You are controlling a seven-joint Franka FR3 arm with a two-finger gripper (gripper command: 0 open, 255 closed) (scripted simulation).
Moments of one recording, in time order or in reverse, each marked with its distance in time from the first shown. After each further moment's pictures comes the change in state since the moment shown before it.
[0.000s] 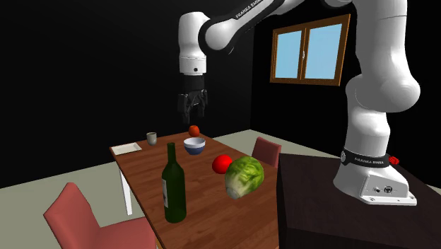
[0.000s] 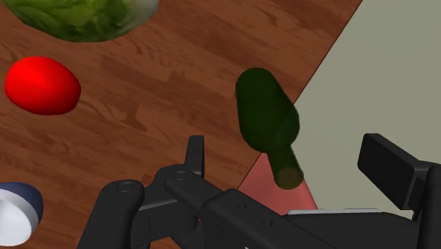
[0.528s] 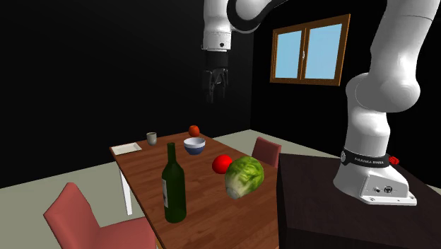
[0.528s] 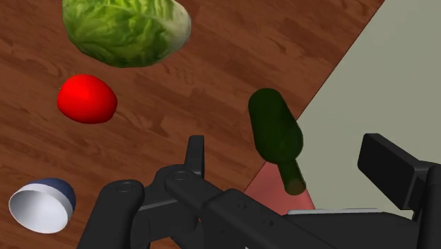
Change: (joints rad) arm -0.008 -0.313 -0.012 -0.179 0.023 -0.118 -0.069
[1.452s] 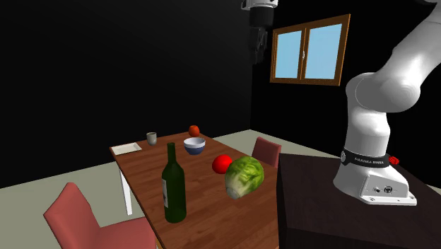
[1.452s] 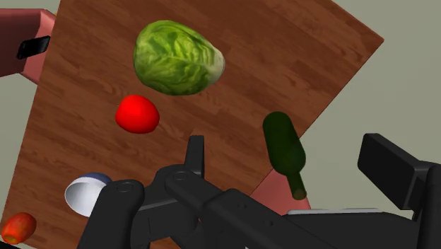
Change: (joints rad) arm 0.001 -0.483 -0.049 -0.103 -0.006 -0.351 -0.127
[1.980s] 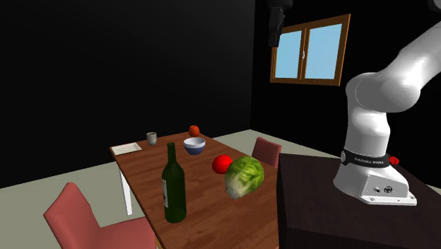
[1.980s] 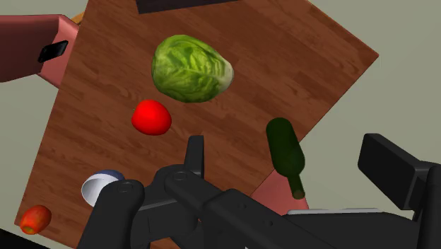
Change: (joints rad) arm -0.001 -0.145 -0.019 0.047 -0.016 -0.177 -0.054
